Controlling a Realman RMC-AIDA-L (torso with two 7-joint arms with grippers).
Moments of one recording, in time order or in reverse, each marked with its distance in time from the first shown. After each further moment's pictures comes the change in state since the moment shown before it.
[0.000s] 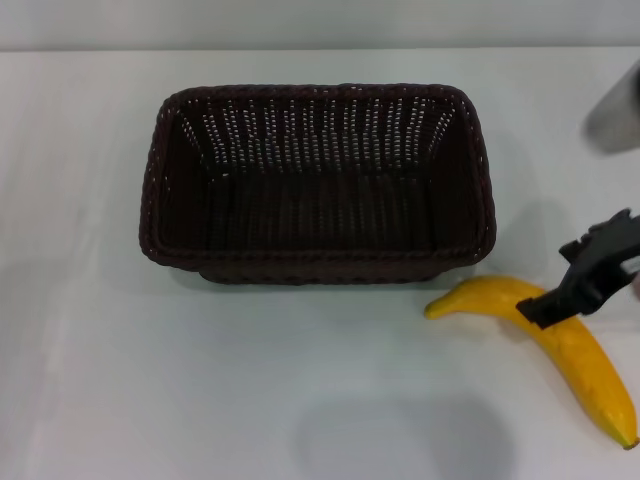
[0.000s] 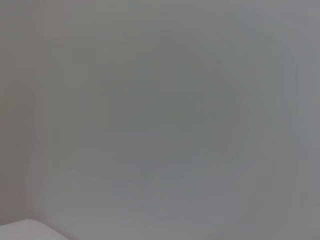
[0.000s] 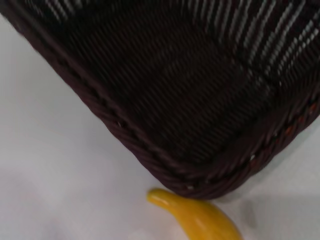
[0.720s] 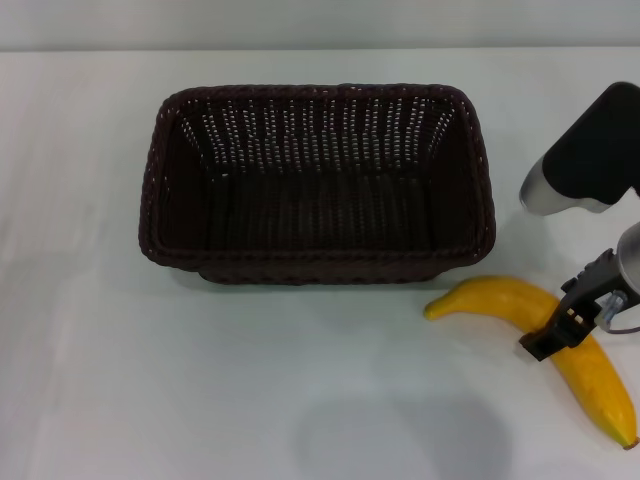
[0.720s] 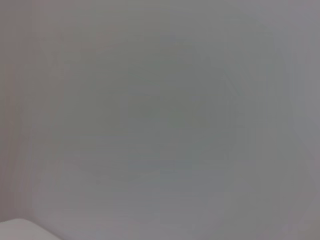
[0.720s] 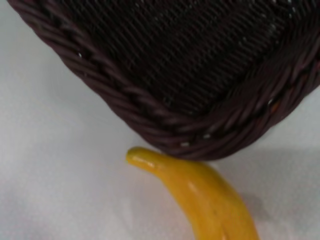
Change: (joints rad) left arm -0.016 0.001 0.002 -0.007 0.002 0.000 0.001; right arm 0.044 0.011 -0.177 0.194 -0.155 -0.115 0.091
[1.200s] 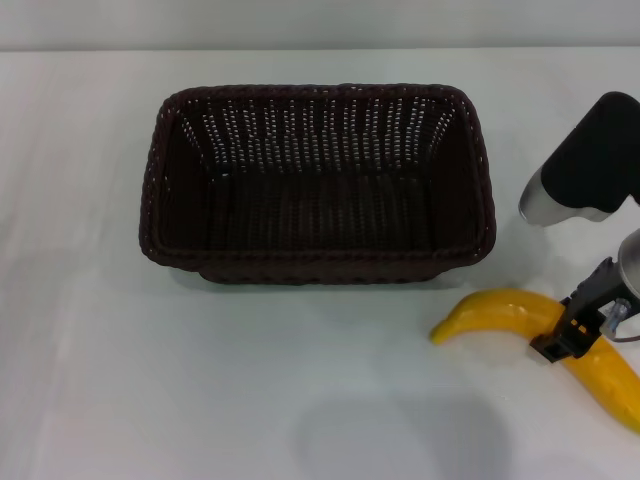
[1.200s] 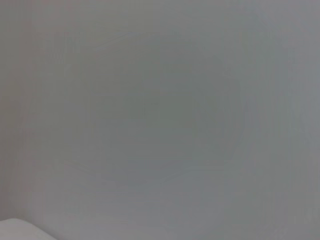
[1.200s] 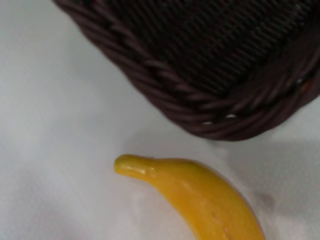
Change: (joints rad) left arm -0.007 0.000 0.000 -0.002 0.000 0.000 -0.003; right arm 0.016 -0.006 0.001 0.029 0.022 0.021 -0.038
